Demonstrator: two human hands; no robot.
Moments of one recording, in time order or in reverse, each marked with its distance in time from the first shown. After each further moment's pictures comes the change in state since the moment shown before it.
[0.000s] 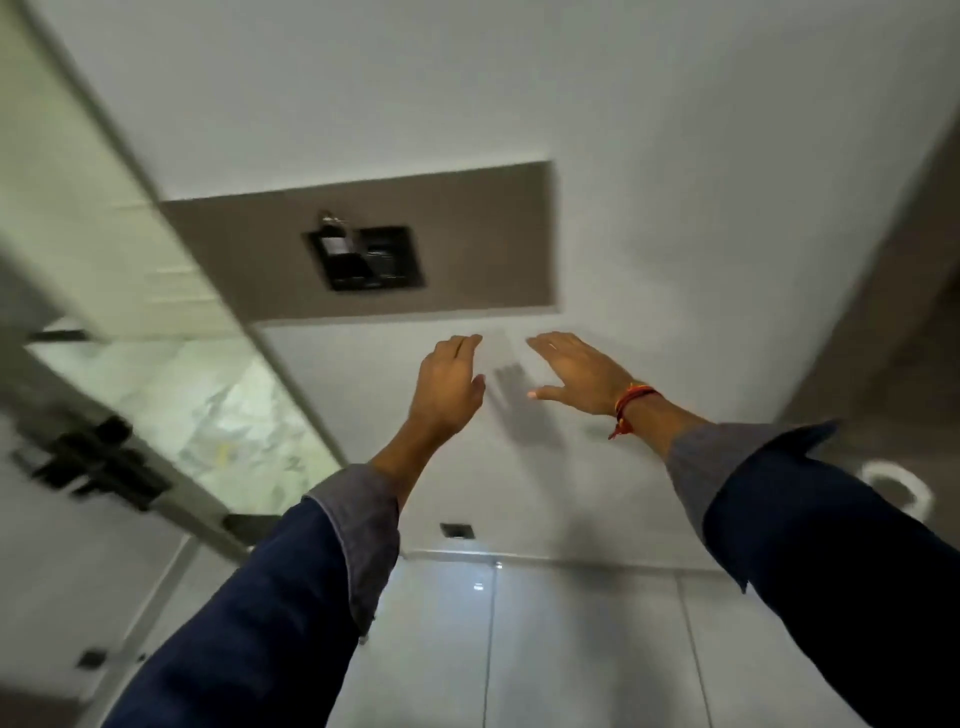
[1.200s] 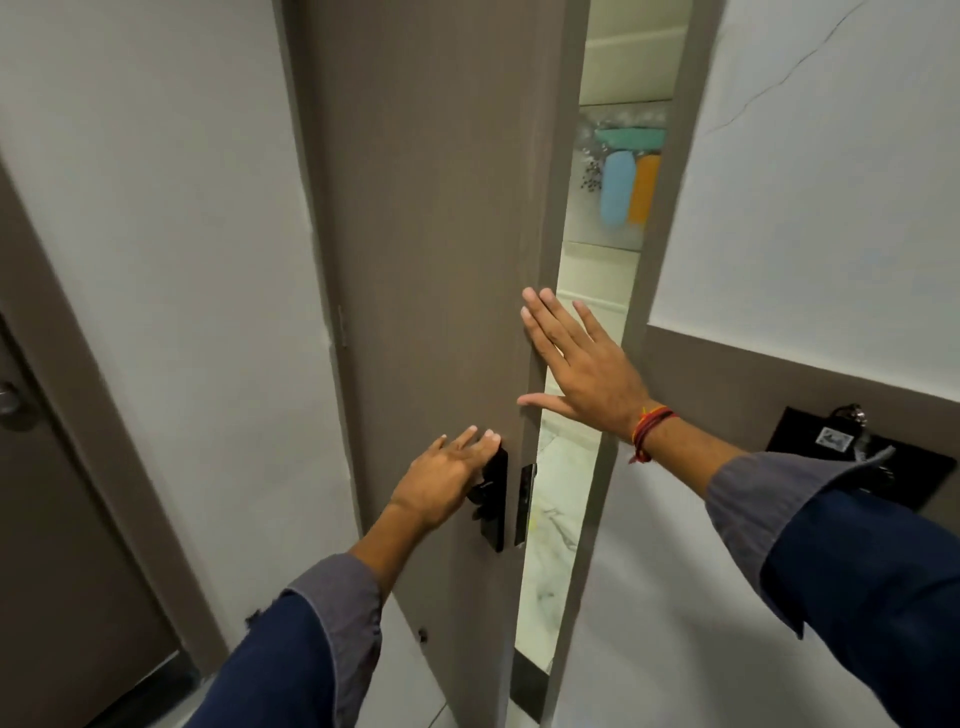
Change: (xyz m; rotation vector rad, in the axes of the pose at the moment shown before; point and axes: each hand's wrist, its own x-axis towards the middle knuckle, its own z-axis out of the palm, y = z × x) left_hand -0.162 -0.445 -0.224 0.276 0.068 -0.260; right_hand 0.304 -0.492 -0.044 -0.593 0.921 -0.847
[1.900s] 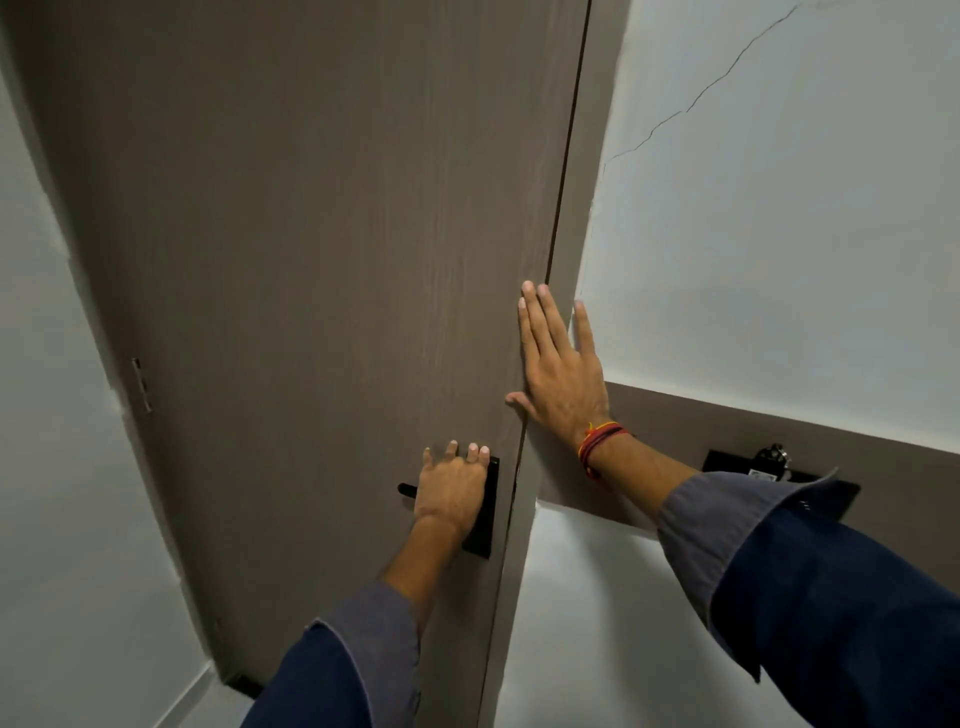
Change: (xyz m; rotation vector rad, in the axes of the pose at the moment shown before) left_hand 0.196 0.060 0.069 0.121 -0.096 0.050; right_hand 0.003 0.076 0.060 -0.486 -0.432 0.419
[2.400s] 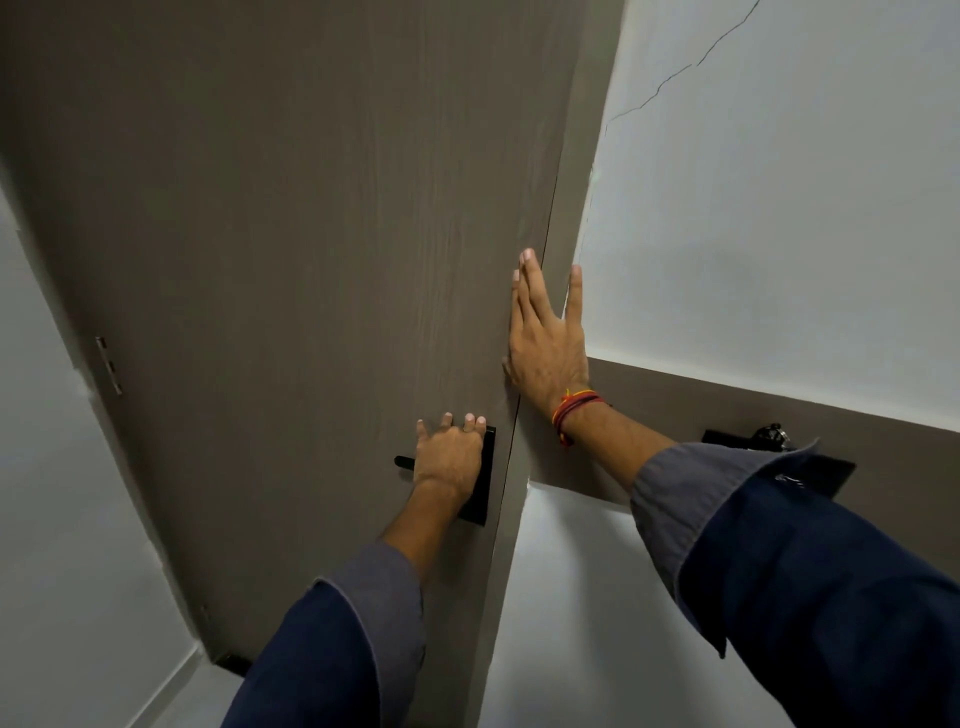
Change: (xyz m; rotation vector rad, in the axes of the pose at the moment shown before) left_hand 0.026 0.001 0.003 -0.065 -0.063 -0.022; right_hand 0.020 -0.013 0.000 -0.029 -0.107 0.072
